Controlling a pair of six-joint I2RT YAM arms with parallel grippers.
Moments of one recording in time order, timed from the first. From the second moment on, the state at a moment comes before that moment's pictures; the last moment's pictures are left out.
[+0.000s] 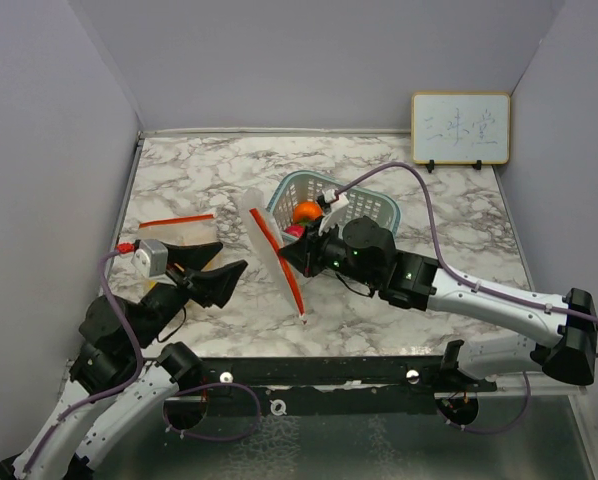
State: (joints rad) left arm -0.70 0.22 0.73 -0.32 0.01 -0.32; right arm 1.12 1.25 1.06 -0.05 0.19 0.52
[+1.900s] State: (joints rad) left arm -0.70 0.20 0.60 -0.31 -0.23 -0.49; right arm 1.12 1.18 1.05 -0.07 0.18 0.31
